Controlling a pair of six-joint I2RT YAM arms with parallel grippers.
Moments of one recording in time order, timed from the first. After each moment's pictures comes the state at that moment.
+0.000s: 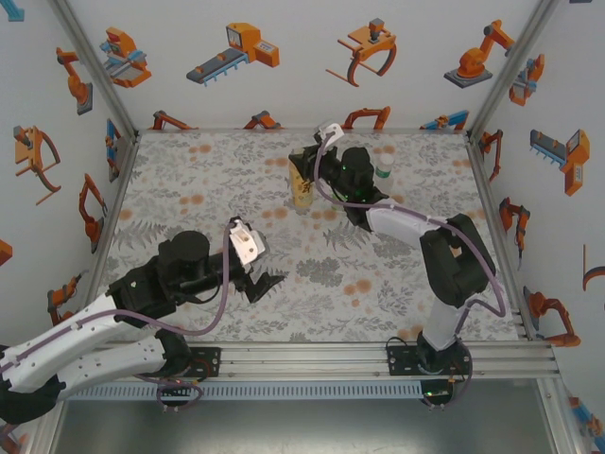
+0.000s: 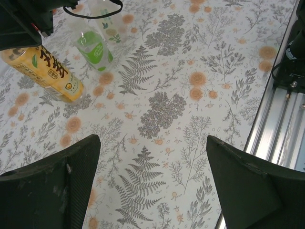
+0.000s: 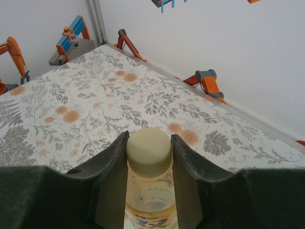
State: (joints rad) left arm -1.08 0.74 0.86 -0.40 0.01 0.19; right arm 0.57 1.81 1.16 0.70 -0.22 0.03
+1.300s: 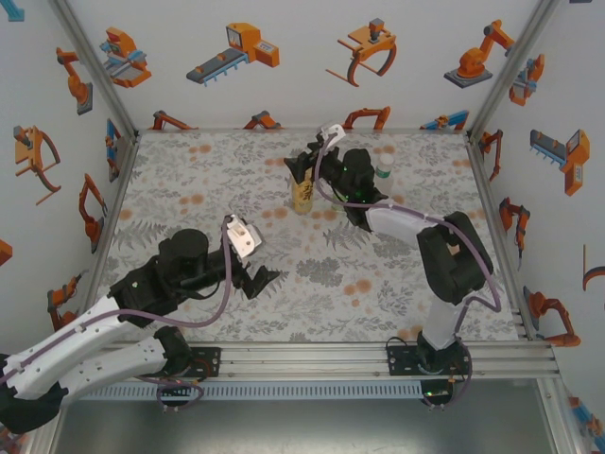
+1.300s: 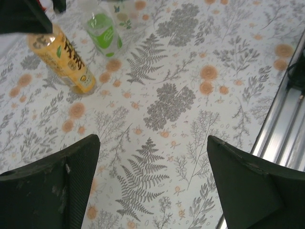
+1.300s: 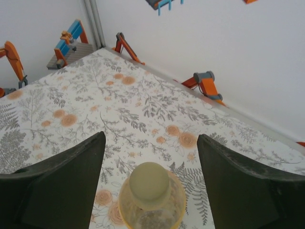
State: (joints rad) left arm -1.00 0.72 0.81 -0.39 0.01 0.17; right arm 0.56 1.80 1.15 0.74 -0.22 0.04
